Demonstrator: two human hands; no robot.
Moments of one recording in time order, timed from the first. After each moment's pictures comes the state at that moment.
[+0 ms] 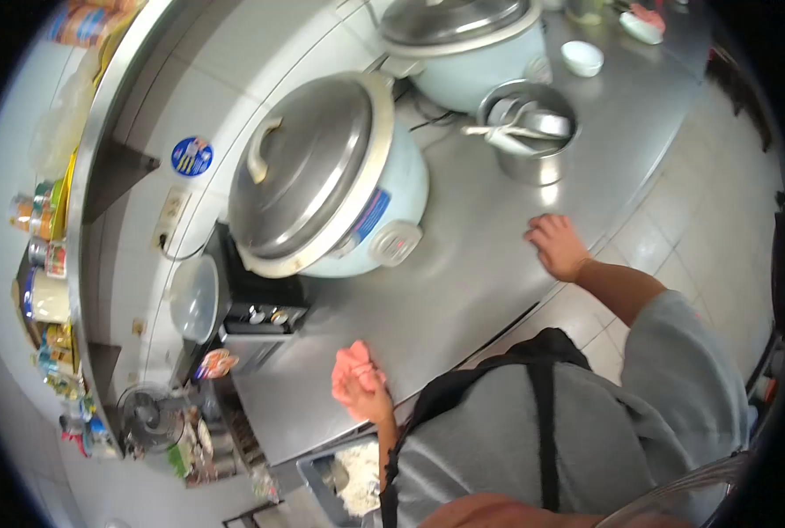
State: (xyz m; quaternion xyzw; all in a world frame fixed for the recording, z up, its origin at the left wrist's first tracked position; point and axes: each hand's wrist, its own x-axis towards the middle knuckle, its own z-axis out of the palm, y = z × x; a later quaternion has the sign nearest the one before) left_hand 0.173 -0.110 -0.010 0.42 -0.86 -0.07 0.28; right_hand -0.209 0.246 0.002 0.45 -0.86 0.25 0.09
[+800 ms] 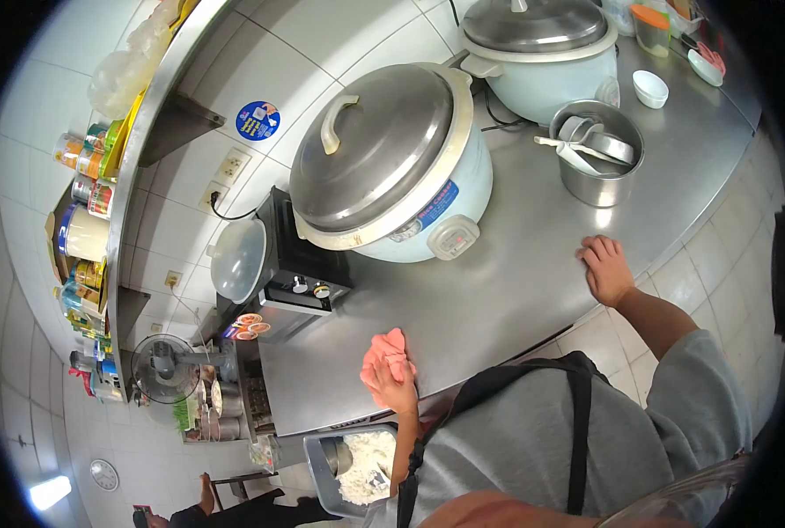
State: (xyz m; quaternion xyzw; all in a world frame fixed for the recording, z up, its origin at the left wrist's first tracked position) left_hand 0.172 -0.108 -0.017 0.44 -0.84 -0.05 0.31; right_hand -0.205 0.243 0.005 0.45 -0.85 0.24 0.11
